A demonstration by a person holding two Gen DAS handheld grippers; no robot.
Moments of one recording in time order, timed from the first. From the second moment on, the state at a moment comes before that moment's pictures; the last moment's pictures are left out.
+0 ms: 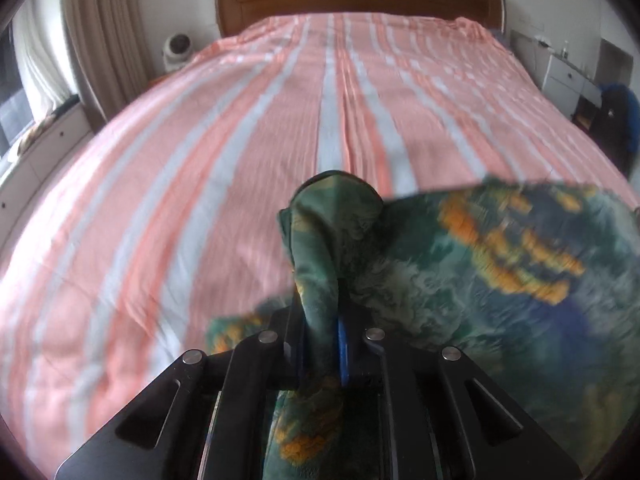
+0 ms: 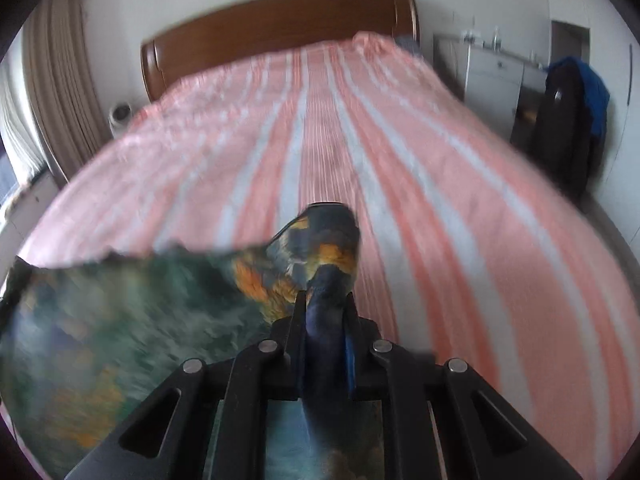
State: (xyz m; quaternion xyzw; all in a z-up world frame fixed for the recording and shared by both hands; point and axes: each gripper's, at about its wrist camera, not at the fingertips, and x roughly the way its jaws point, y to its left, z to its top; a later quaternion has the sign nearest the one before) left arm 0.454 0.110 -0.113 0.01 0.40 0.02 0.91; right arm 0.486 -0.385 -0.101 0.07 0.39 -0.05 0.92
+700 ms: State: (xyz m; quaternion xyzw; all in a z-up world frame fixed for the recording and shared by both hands) left arm 0.417 0.054 -0.007 0.03 0.35 -0.05 0.94; right arm 0.416 -0.421 -0.058 0.17 0.30 0.02 0.94
